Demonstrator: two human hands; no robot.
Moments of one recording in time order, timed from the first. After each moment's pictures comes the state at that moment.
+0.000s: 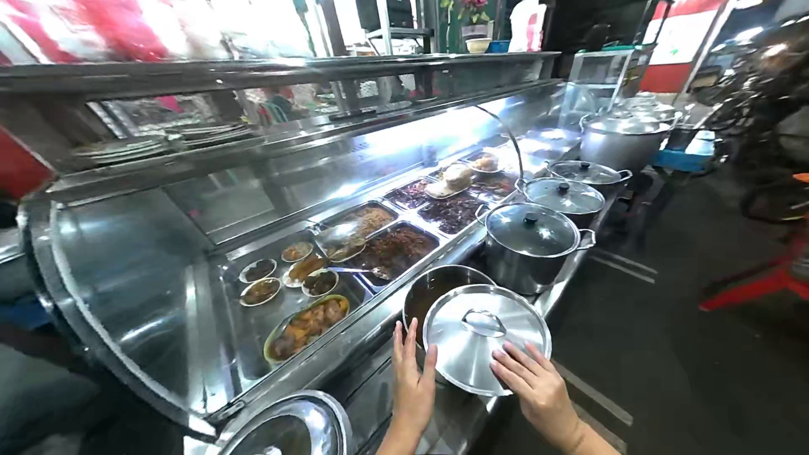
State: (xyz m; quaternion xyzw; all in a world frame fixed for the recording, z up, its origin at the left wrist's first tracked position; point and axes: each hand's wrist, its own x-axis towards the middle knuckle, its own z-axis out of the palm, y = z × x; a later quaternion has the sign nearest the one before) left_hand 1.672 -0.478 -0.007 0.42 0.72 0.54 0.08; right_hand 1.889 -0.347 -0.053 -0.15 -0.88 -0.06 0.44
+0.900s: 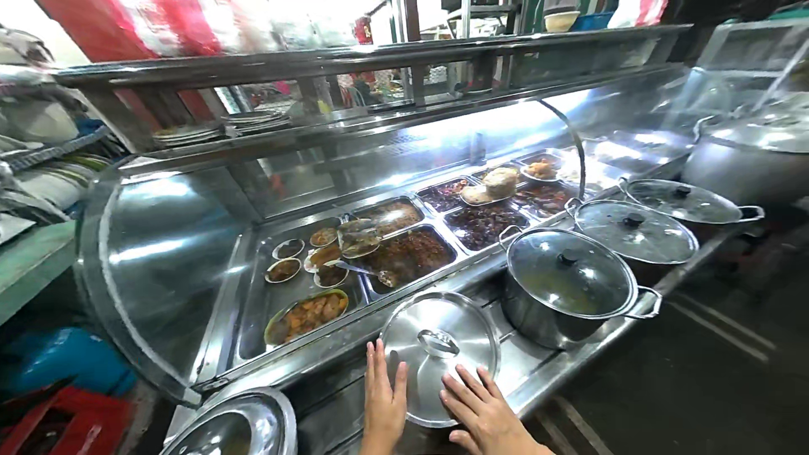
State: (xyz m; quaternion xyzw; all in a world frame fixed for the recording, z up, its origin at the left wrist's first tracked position) left_hand 1.685 -0.408 -0.052 0.29 0.84 0.46 -0.04; right_hand 1.857 -0.253 -0.061 0.04 -0.96 0.13 0.25
